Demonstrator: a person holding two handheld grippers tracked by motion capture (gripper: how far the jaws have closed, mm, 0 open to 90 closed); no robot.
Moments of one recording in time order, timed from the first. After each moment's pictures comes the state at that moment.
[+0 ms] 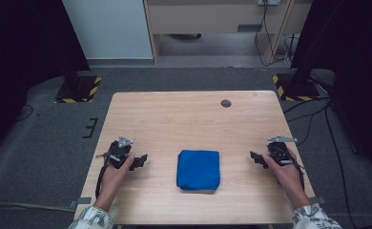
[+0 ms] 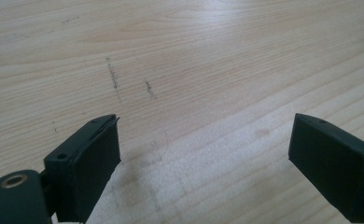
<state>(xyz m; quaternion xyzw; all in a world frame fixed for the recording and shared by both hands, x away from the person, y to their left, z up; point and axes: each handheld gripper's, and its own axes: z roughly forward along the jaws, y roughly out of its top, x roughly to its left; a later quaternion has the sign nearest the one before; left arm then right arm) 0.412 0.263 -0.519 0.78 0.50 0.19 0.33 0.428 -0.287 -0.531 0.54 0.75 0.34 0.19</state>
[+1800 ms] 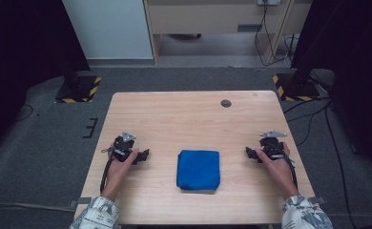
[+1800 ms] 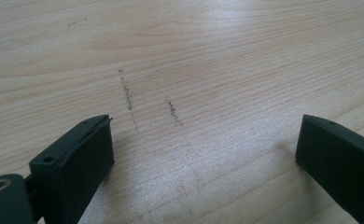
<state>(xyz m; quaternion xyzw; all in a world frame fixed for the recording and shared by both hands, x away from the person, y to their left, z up) 0.440 0.262 -0.537 0.77 0.50 0.21 0.32 0.452 -0.270 -0.540 0.54 0.75 0.31 0.22</state>
